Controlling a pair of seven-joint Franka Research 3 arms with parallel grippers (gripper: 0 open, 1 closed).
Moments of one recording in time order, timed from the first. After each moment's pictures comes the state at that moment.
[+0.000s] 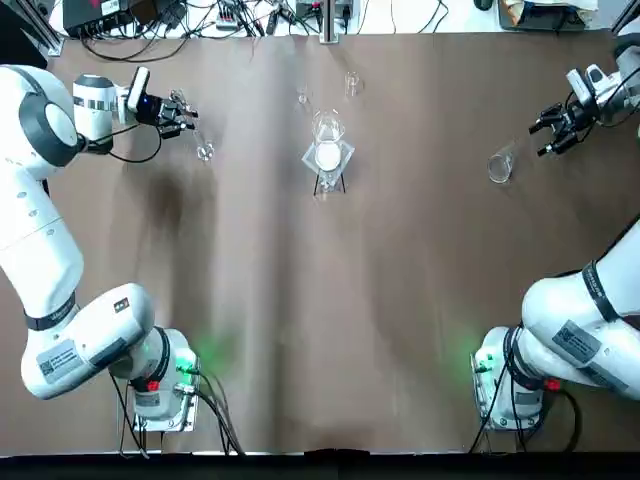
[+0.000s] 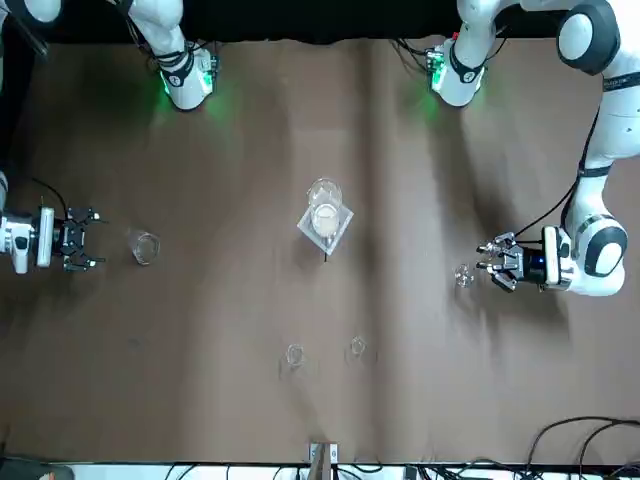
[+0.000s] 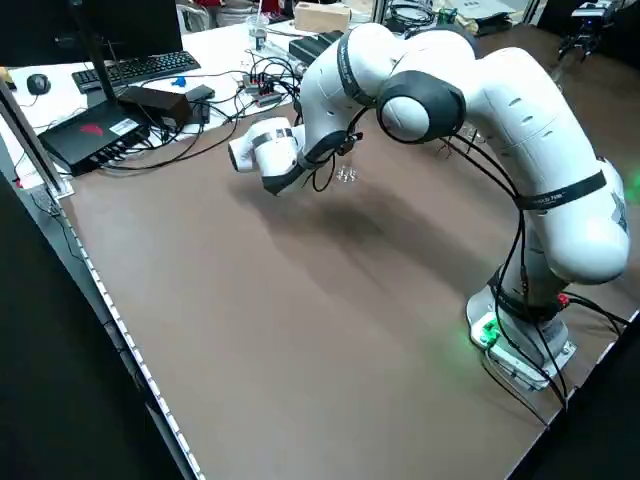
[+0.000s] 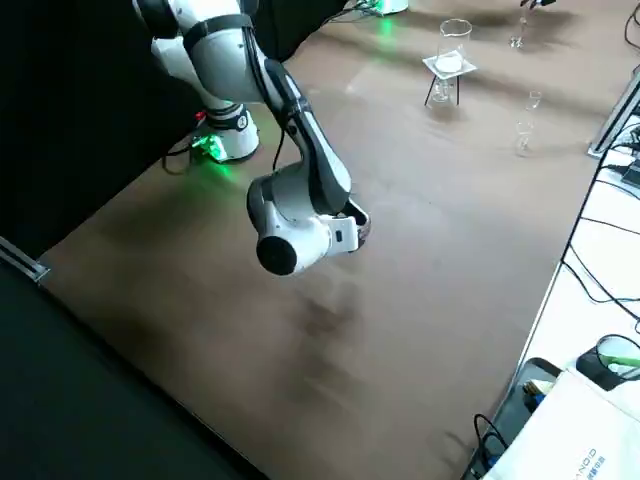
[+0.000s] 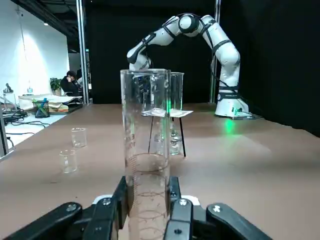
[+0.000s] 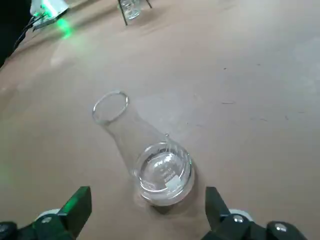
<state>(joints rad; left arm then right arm) 0.49 0.88 -0.17 -1.56 -1.02 1.38 2.48 -0.55 0.63 -0.03 -1.70 0.61 1.64 -2.15</state>
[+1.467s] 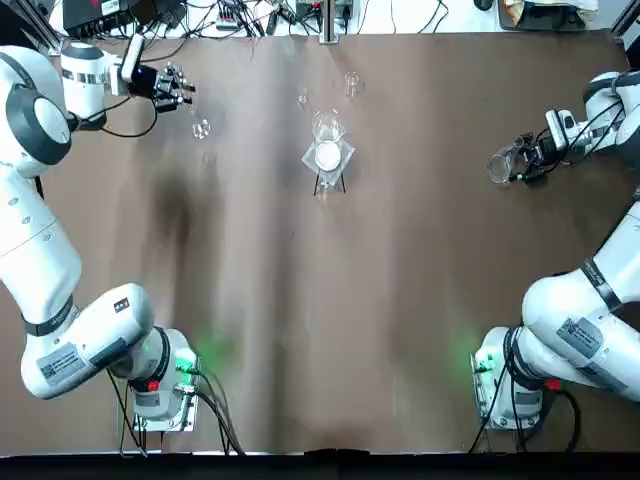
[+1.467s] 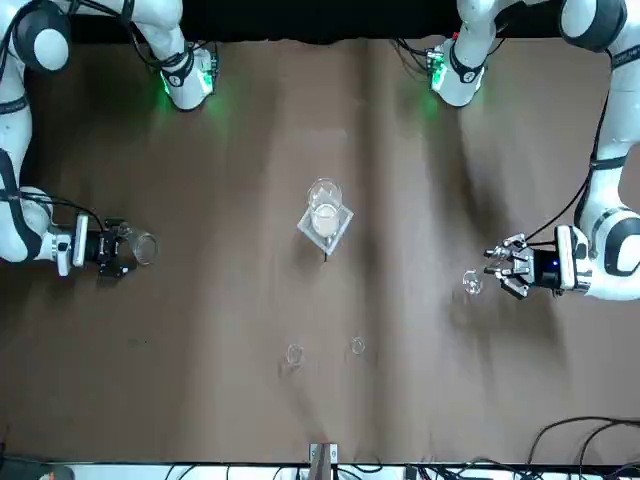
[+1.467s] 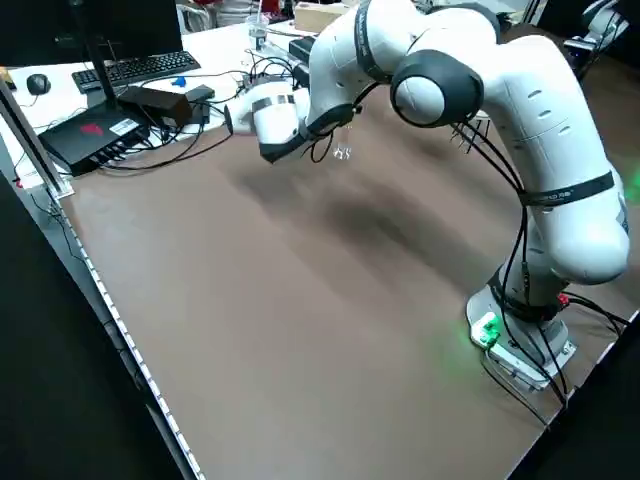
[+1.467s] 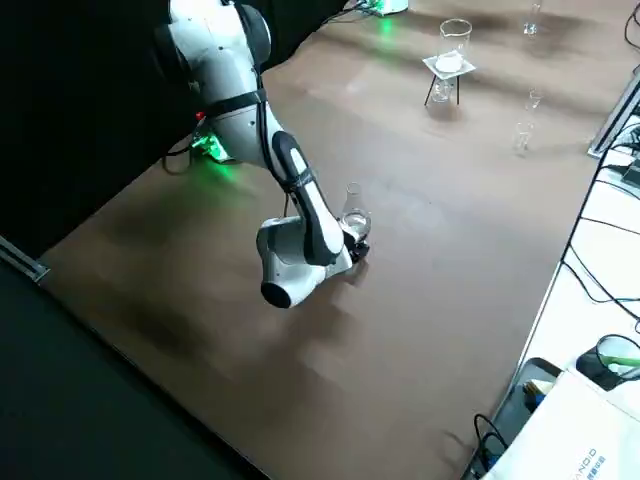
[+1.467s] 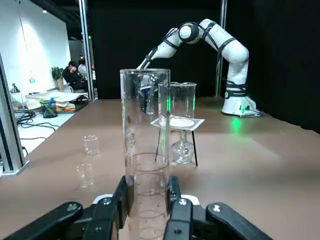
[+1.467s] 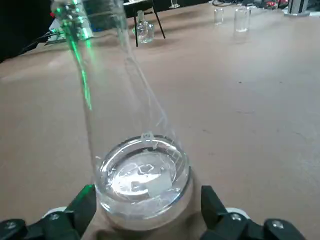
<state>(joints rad) 0.48 0.77 -0.21 -1.55 -1.02 1.41 2.37 -0.57 0.87 -0.02 -1.67 0.81 1.63 -2.53</state>
